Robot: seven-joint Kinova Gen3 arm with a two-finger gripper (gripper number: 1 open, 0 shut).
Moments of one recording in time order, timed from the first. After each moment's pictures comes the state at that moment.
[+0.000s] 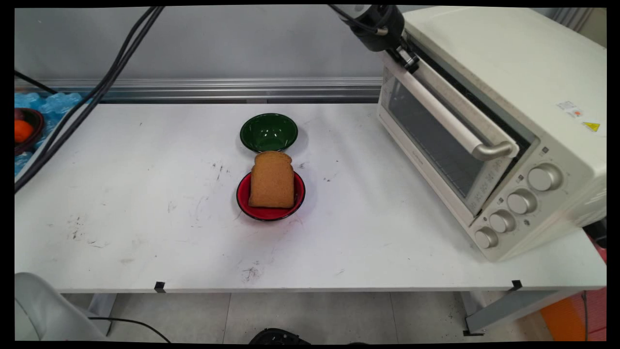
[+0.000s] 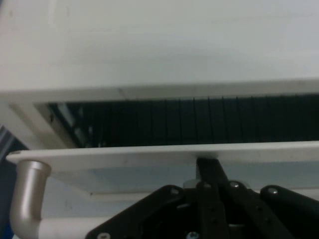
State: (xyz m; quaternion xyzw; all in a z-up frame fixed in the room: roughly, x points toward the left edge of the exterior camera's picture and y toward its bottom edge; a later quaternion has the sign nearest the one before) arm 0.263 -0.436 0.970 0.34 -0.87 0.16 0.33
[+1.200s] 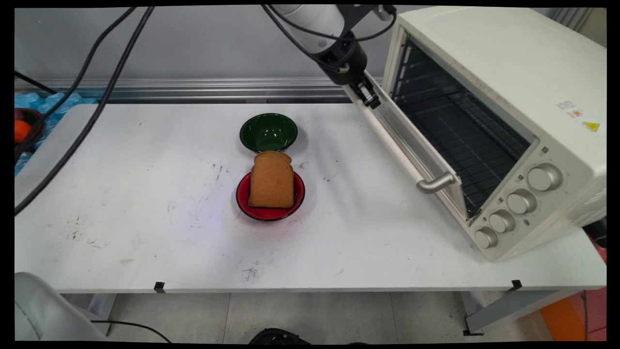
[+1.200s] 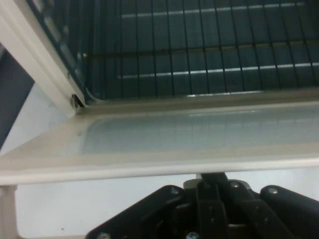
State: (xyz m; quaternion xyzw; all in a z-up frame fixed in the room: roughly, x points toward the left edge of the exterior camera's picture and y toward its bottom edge) arm 0.297 -0.402 0.931 0.33 -0.89 0.14 0.27
